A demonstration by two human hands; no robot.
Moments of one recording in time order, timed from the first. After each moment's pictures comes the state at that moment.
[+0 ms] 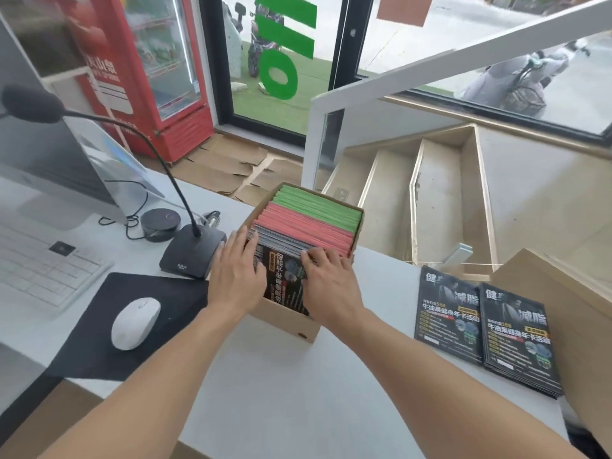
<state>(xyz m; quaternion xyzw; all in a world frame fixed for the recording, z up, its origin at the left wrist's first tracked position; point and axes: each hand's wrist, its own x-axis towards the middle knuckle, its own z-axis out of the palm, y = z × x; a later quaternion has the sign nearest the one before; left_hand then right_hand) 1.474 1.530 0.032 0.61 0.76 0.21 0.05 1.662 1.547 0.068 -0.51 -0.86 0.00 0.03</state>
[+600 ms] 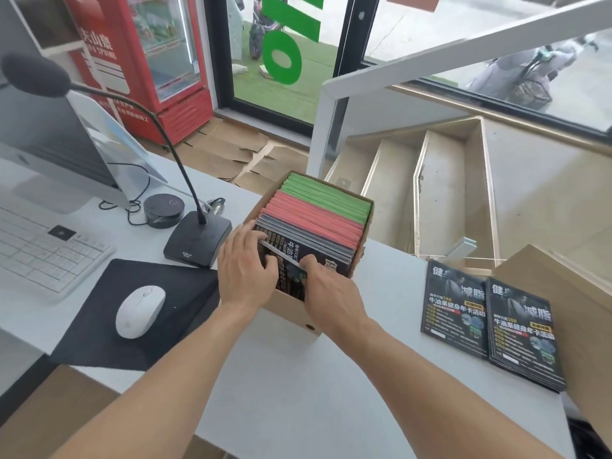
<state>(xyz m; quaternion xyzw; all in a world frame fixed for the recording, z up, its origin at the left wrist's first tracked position) 1.483 1.521 0.025 0.56 0.75 0.34 0.04 1.648 1.520 0.064 -0.51 -0.85 0.07 0.09</state>
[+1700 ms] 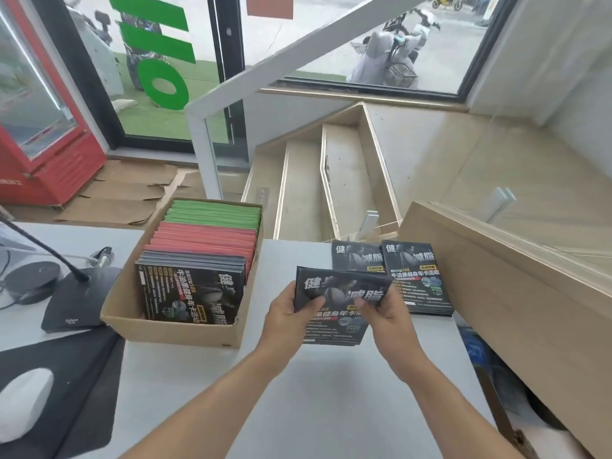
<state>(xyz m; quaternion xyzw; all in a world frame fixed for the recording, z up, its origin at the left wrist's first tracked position) 1.696 1.481 0.052 0.44 0.47 0.44 0.63 1.869 1.443 0.077 -0.57 -0.41 0.47 0.53</state>
